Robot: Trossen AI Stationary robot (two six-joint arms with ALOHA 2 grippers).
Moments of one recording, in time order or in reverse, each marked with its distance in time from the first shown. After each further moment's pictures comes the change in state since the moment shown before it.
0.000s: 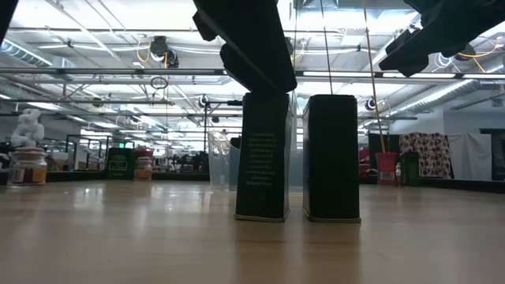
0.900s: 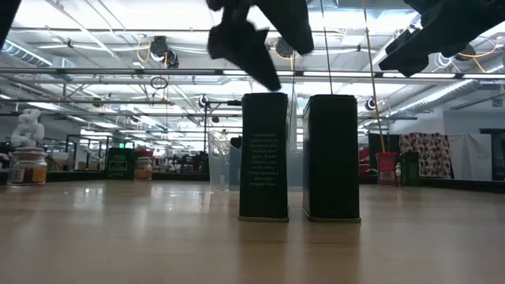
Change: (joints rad) left arm 0.035 -0.013 0.108 -0.129 -0.017 -0.378; right arm 0.000 0.000 0.000 0.000 0.000 0.000
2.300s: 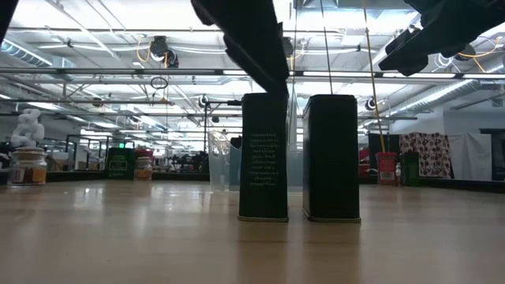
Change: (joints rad) left arm -0.055 0.045 -0.002 0.003 -0.008 0.440; right arm 0.000 0.000 0.000 -0.001 0.000 -0.017
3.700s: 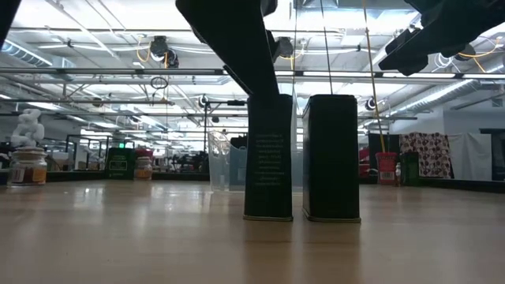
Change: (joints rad) left arm 0.020 0.008 -0.039 0.023 0.033 0.018; right arm 0.000 0.000 0.000 0.000 0.000 -0.002
